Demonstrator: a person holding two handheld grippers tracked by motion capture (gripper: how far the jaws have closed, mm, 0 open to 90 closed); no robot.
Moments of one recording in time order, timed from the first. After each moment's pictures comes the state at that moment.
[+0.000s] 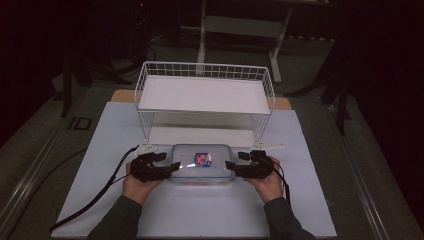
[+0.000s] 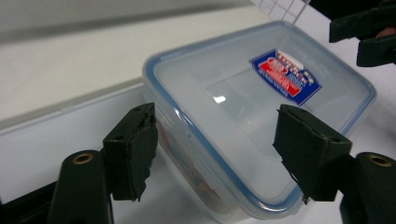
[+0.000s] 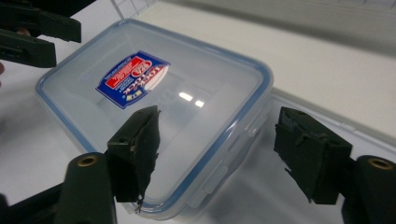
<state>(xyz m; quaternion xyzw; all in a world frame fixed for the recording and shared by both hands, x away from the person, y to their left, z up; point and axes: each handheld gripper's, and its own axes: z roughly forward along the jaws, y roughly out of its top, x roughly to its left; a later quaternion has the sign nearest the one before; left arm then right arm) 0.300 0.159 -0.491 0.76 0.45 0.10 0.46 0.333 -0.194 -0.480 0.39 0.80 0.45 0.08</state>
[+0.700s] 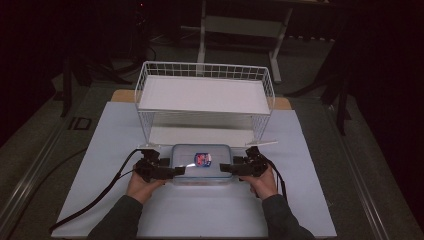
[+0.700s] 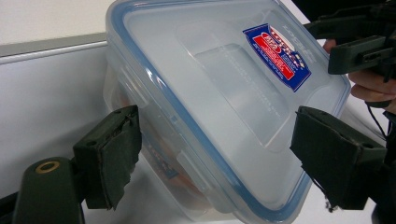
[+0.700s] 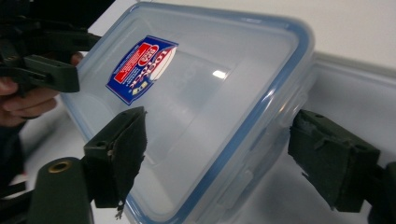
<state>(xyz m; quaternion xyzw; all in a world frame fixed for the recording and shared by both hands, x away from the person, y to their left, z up) 0.319 0.159 -0.512 0.75 0.46 -0.02 0.47 0.355 -0.190 -0.505 0.42 0.78 0.46 -0.06</state>
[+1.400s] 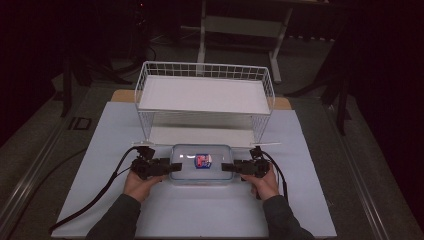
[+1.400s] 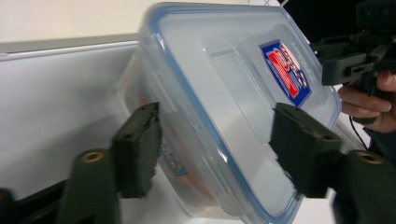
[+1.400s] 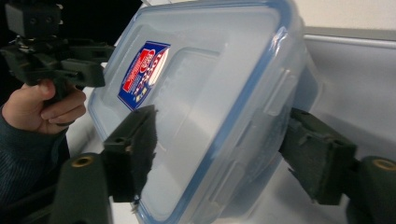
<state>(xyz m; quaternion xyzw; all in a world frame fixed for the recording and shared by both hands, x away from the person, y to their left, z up) 0.318 0.171 -0.505 0.73 0.48 -0.04 0.48 0.357 -0.203 -0.514 0.44 0.75 0.48 -0.13</state>
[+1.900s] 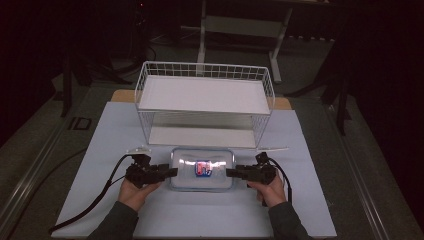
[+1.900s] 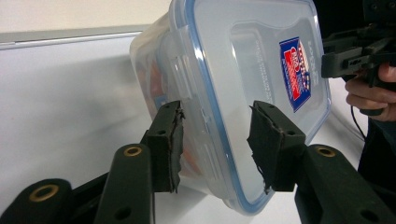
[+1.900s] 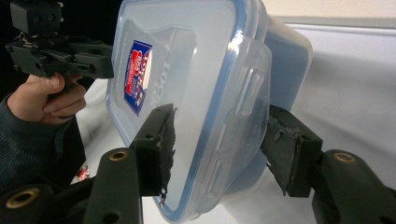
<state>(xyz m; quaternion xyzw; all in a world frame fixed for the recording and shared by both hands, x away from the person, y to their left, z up) 0.289 0.172 -0.495 0.74 0.48 -0.02 0.48 0.334 -0.215 -0.504 0.43 0.75 0.49 -0.13</state>
